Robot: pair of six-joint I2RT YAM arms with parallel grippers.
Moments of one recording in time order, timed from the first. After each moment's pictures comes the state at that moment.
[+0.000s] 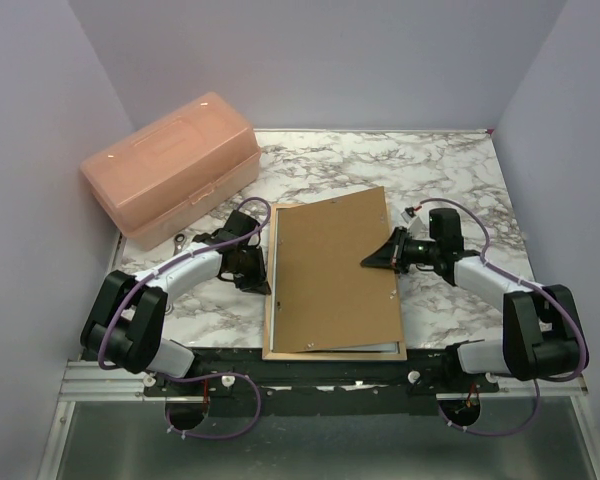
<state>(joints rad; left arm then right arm) -0.45 1.43 0.77 -0.52 0.29 -0.61 0.16 1.35 0.57 0.03 -0.87 0.71</state>
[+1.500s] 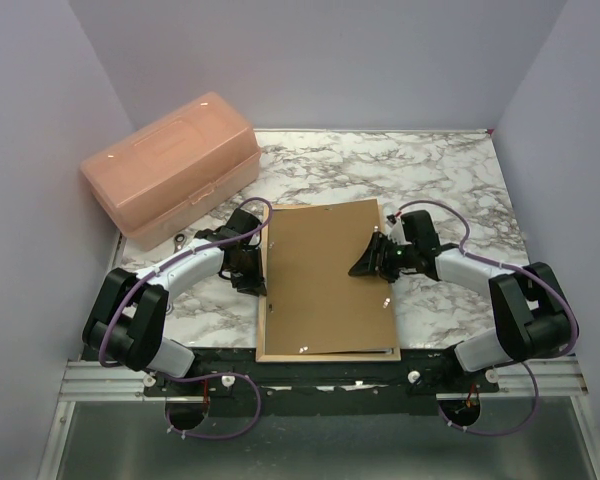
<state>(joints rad) -0.46 1.45 0.81 -0.62 0.23 -0.60 0.33 1.47 0.63 -0.08 -0.57 0.64</state>
